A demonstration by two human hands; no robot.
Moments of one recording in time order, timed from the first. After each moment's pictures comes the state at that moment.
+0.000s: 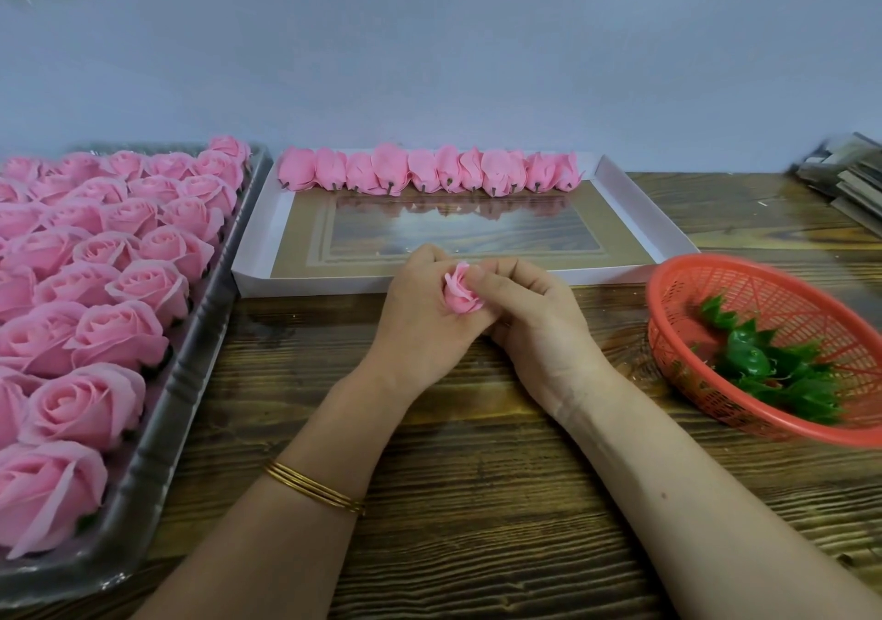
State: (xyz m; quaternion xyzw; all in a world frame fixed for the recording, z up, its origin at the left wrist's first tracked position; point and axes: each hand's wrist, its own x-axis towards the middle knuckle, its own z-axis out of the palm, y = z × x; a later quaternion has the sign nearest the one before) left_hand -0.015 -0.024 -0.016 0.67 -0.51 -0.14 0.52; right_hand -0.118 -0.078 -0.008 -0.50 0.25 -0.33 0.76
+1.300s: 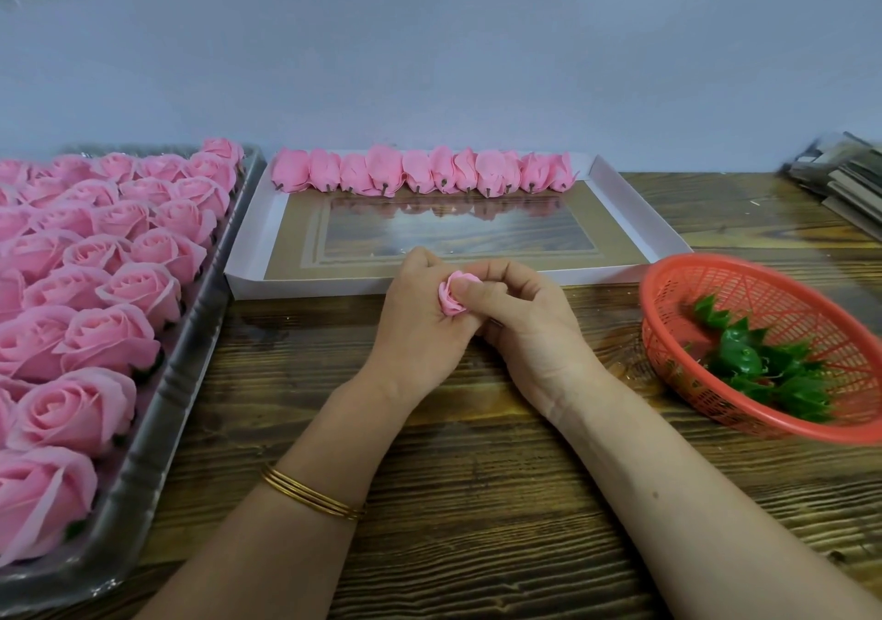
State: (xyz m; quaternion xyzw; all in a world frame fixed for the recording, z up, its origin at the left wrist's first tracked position) left_hand -0.020 -0.021 -0.012 0.65 -0.51 -0.15 0.54; right_hand -0.117 -0.078 -0.011 -0.50 0.27 -0.33 0.75
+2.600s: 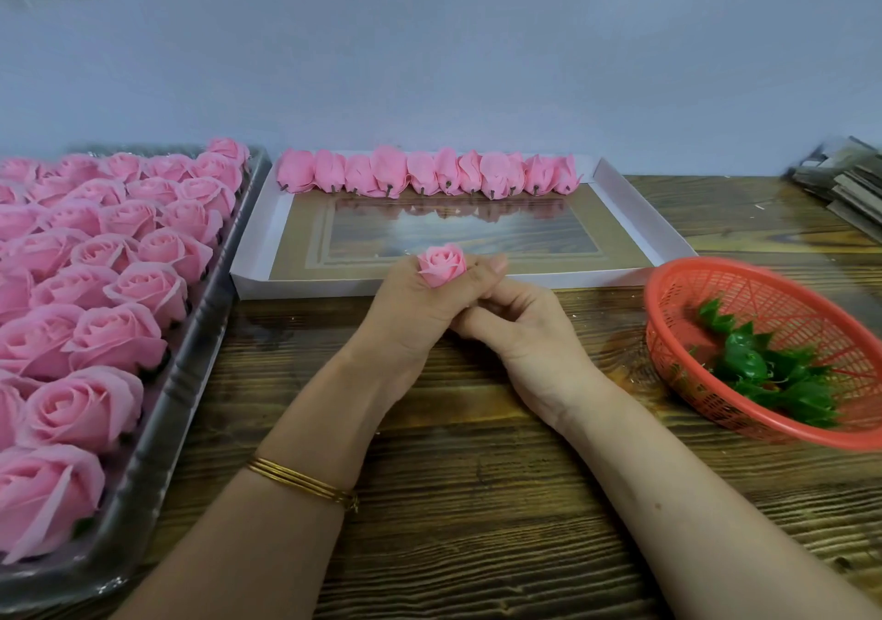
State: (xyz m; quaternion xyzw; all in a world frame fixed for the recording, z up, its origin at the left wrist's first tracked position) left_hand -0.013 -0.020 -0.003 0.46 -0.40 -0.40 0.69; right_hand -0.115 -0.074 -0.017 -0.62 0.25 -0.33 0.67
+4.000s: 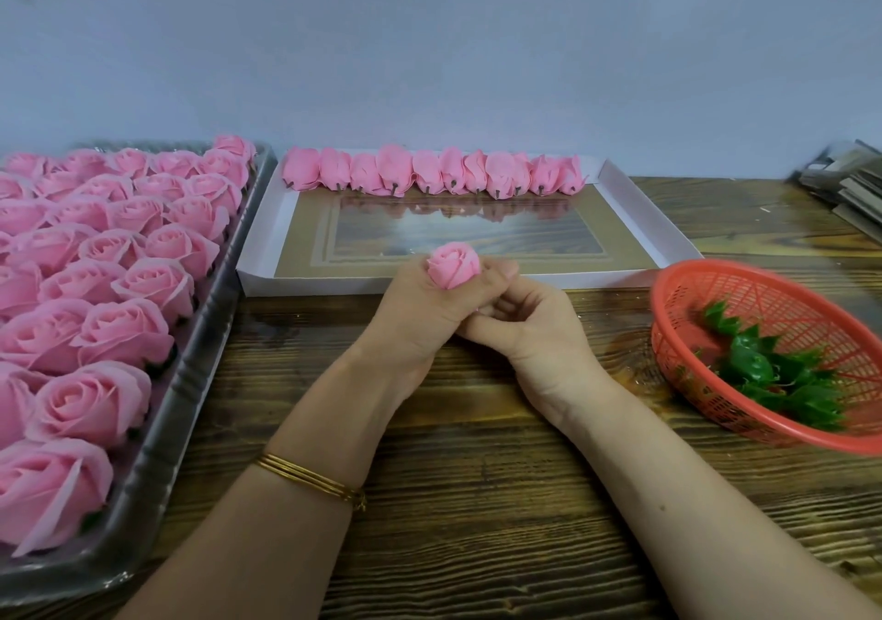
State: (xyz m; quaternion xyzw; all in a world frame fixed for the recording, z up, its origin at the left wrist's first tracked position) left_hand -0.010 -0.024 -0.012 0.49 -0.37 -0.42 0.66; right_hand -0.116 -0.075 -0.018 -0.63 0.24 -0.34 0.66
